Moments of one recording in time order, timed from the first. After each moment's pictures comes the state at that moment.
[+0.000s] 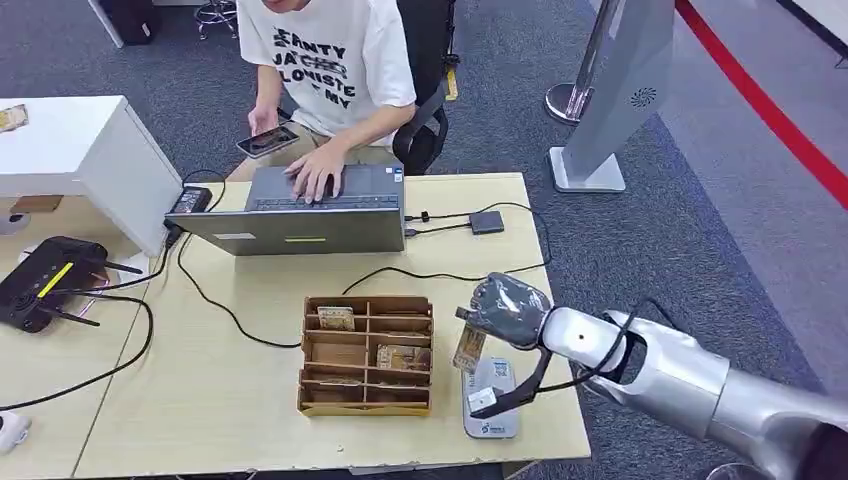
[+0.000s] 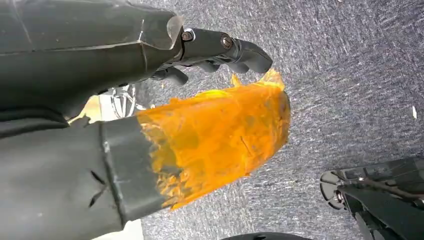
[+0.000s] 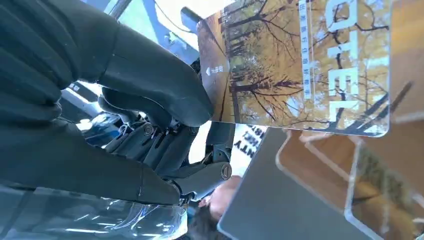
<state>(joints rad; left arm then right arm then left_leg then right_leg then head) -0.06 -0.15 0.84 -0.20 -1.28 0.05 0.14 -0.78 -0.55 1.30 -1.47 1.05 -0.03 -0.06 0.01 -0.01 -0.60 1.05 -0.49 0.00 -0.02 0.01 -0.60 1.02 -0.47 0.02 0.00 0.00</state>
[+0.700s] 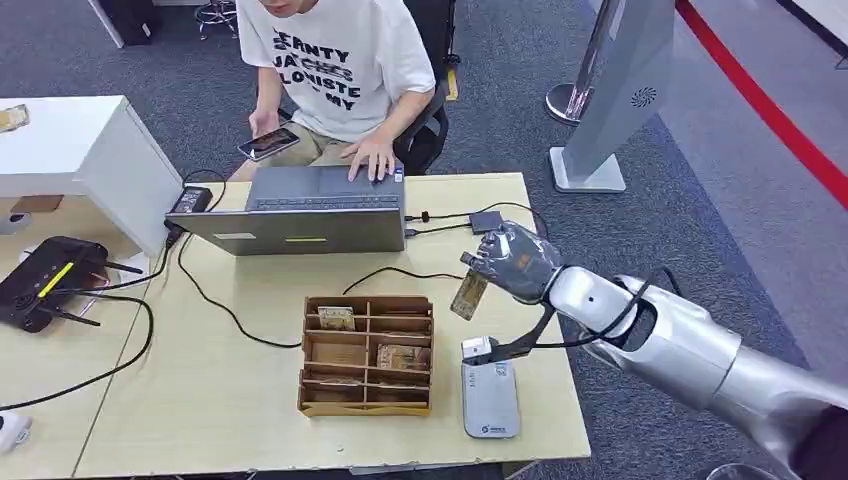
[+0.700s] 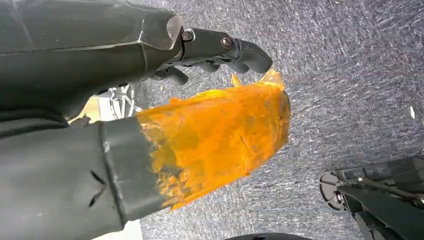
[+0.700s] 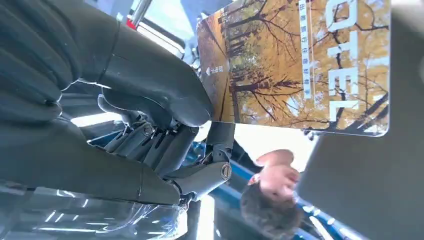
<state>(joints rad) -0.06 -0.15 0.85 -0.20 -1.30 0.05 0.13 -0.83 -0.54 1.18 -1.46 1.07 -0.03 -0.01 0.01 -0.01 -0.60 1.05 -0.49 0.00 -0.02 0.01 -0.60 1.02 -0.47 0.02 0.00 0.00</state>
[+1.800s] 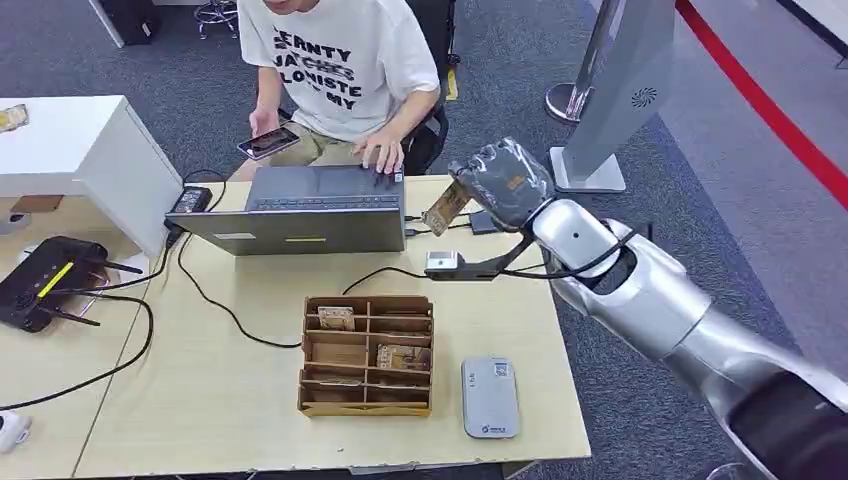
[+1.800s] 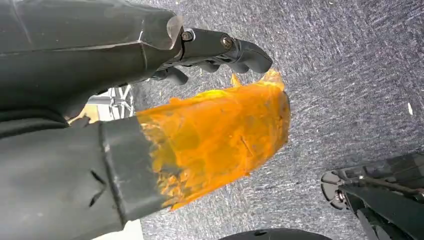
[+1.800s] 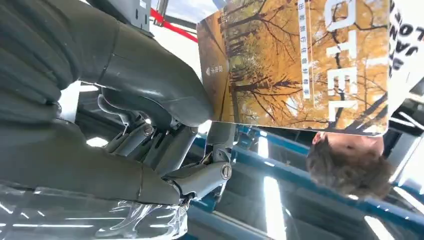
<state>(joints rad) -0.06 -0.15 0.85 -0.20 -1.33 0.04 0.13 -0.90 -0.34 0.96 -1.34 1.10 -0.05 0.04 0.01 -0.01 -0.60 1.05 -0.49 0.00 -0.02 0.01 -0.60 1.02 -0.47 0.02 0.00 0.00</state>
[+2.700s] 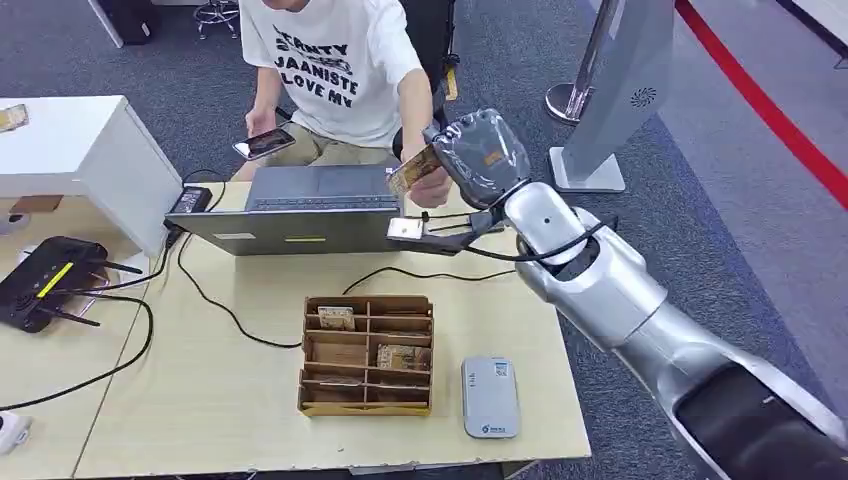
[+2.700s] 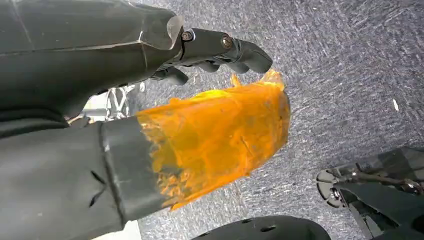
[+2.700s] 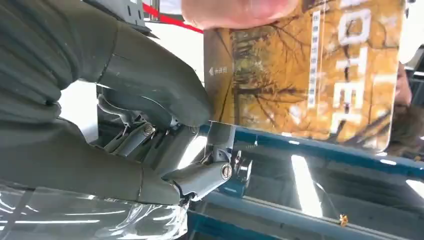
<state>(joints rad) -0.08 -0.16 0.82 -0.20 -1.37 0.03 0.13 -0.90 -0.15 0.85 -1.23 1.18 -0.15 0.08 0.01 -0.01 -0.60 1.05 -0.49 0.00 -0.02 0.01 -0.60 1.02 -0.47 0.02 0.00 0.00</state>
